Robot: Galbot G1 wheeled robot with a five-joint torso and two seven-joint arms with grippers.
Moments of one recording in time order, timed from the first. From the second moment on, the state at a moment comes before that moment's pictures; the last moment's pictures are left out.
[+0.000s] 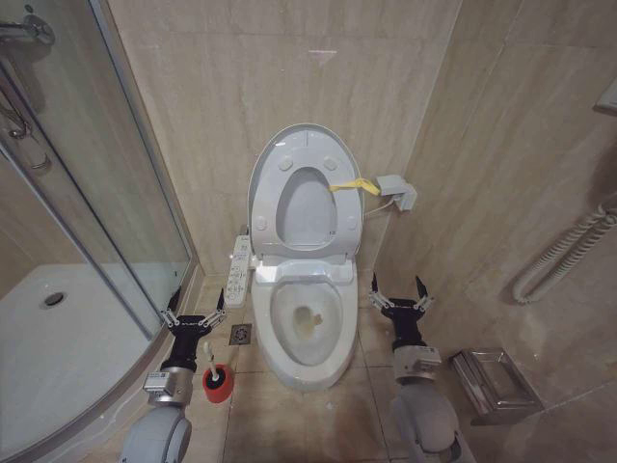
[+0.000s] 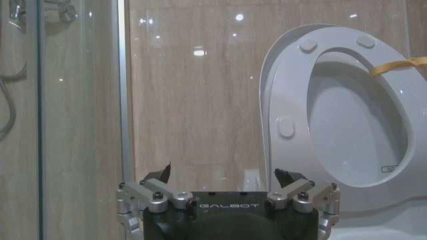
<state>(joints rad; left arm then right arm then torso) 1.38 -1.33 -0.51 -1.93 -0.13 -0.22 -0.09 -1.34 1.47 0.46 2.01 -0.01 0.06 0.28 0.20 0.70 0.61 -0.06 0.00</state>
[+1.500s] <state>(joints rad) 1.54 -1.31 -0.61 -2.27 -0.15 -0.04 -0.13 -1.34 1.47 0.46 2.01 -0.01 0.06 0.28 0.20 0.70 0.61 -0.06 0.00</state>
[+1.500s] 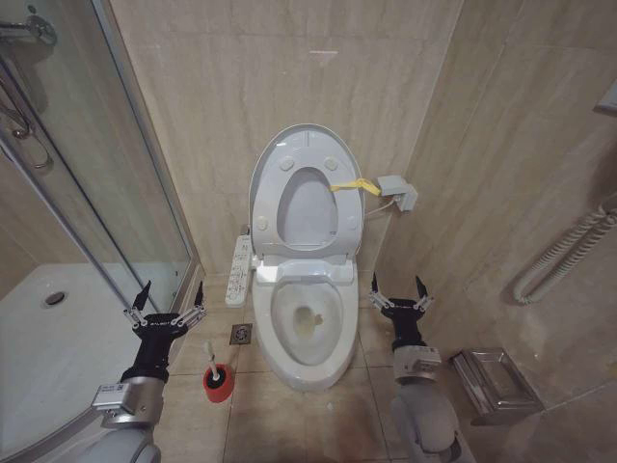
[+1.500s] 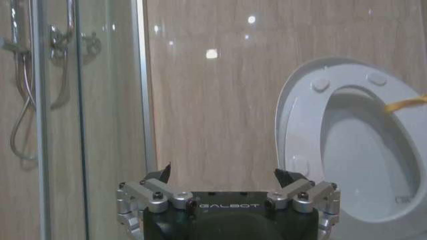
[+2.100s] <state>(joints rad) 1.50 -1.34 -0.55 -2.00 -0.09 -0.25 -0.16 -1.34 1.47 0.46 2.01 -0.01 0.06 0.28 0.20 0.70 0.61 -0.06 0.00</state>
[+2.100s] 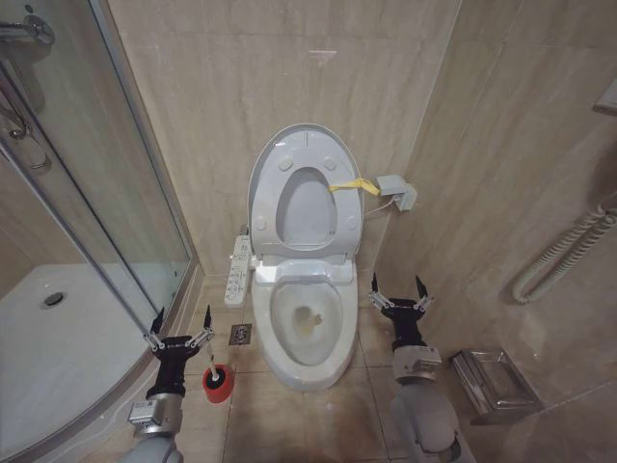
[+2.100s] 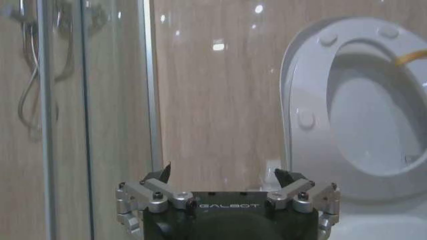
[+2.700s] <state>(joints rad) 1.53 -1.36 -0.52 -2.00 -0.04 -0.29 -0.19 -1.34 1.47 0.46 2.01 -0.01 0.06 0.28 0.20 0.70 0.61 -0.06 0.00</state>
